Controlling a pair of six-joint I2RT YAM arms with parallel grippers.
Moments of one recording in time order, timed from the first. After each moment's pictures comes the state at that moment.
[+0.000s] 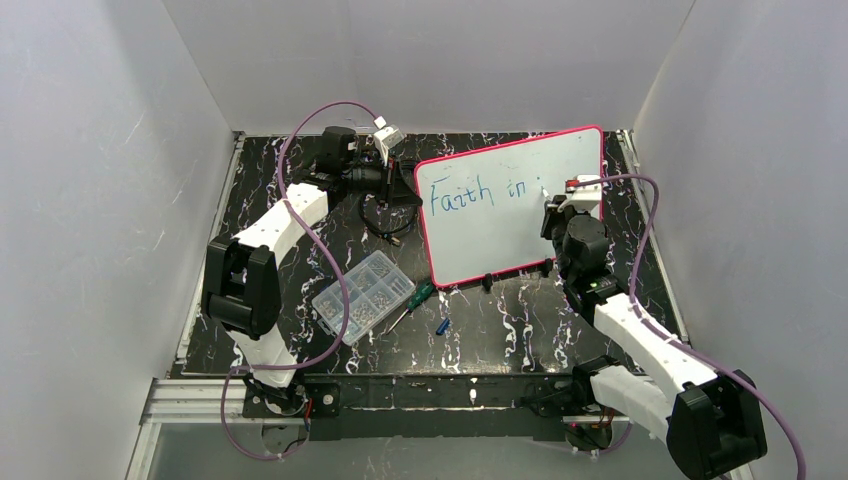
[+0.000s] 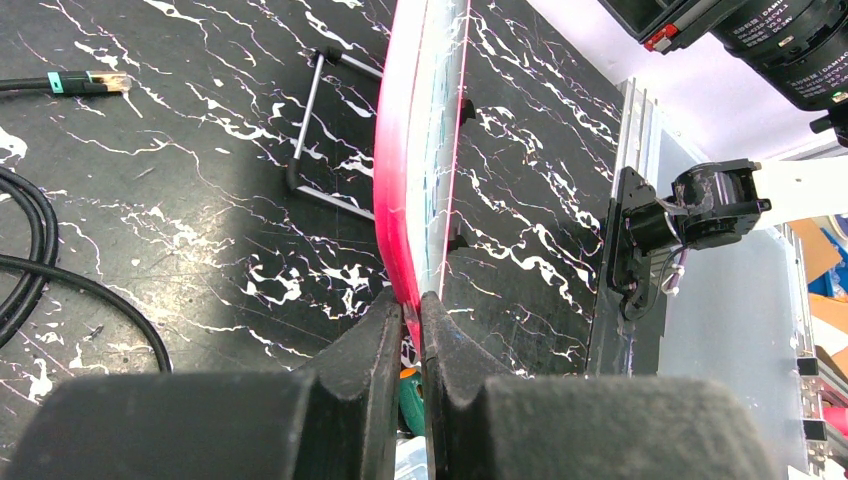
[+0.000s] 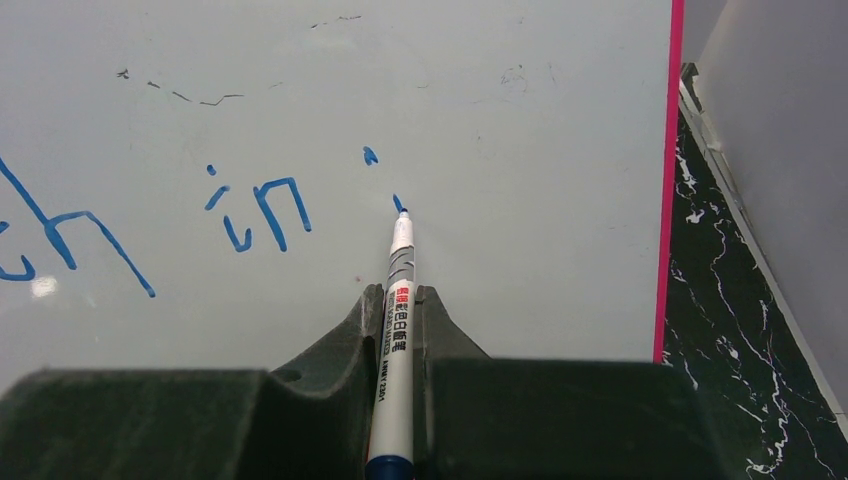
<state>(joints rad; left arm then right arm) -0.32 1.73 1.36 -0.23 0.98 -0.04 0.39 0.97 0.53 0.34 0.37 0.07</state>
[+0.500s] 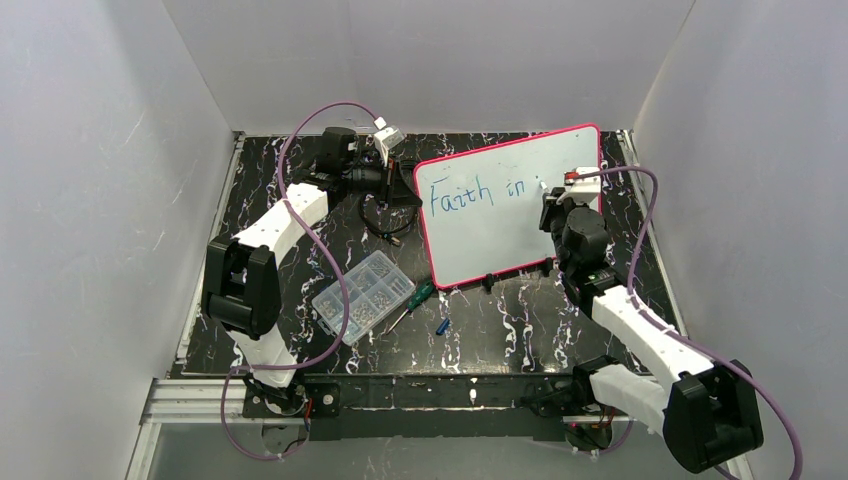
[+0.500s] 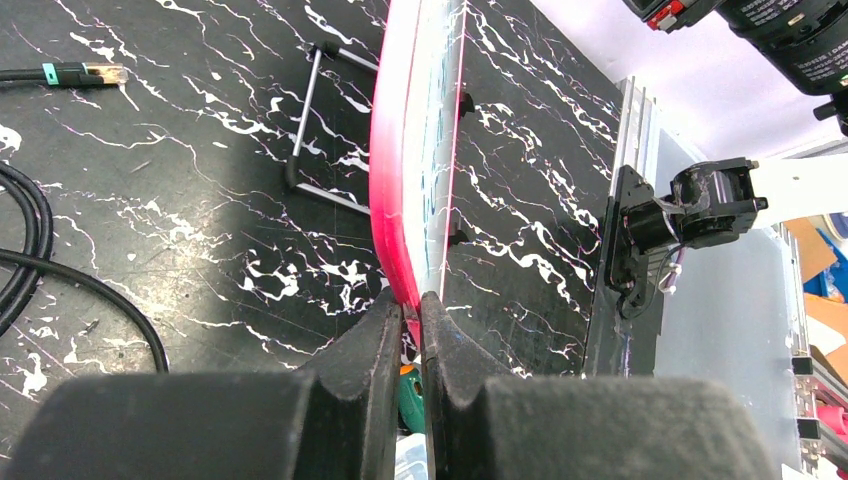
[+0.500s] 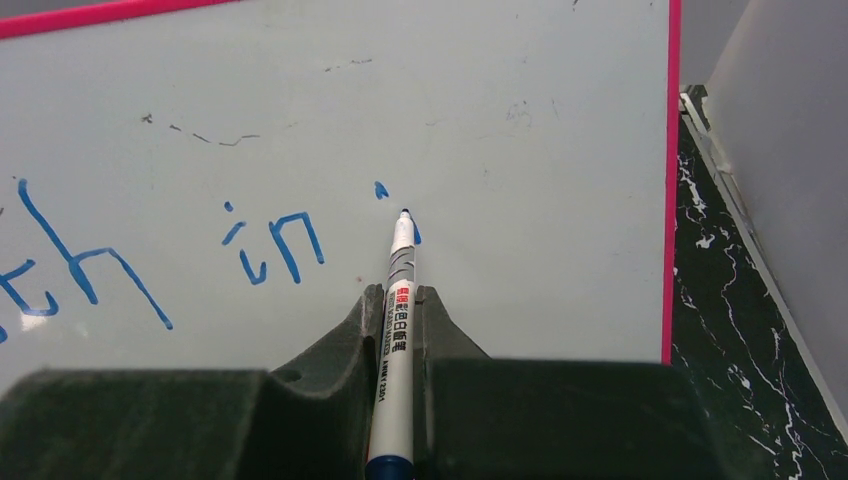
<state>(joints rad) -0.32 1.73 1.36 -0.24 0.98 -0.04 0.38 1.01 0.56 0.36 0.34 0.07</state>
